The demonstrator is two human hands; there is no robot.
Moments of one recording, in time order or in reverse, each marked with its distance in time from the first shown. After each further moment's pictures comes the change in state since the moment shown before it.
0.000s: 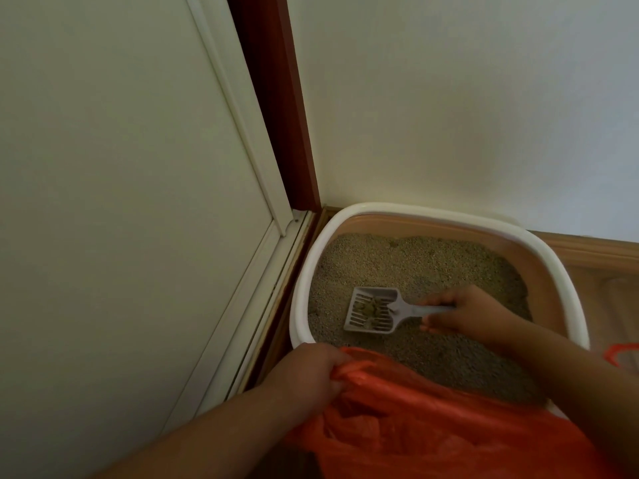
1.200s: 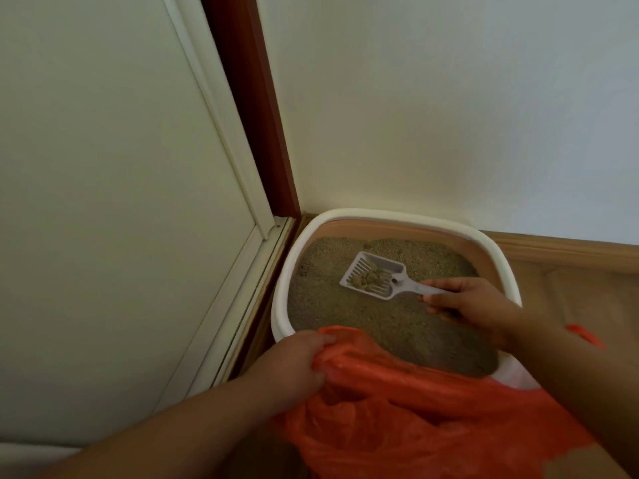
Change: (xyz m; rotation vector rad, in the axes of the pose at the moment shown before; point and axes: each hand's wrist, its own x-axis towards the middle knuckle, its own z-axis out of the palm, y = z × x) left_hand -0.024 0.020 0.003 0.022 0.078 0.086; right_hand -0.066 -0.002 -0.037 0.388 0.107 0.068
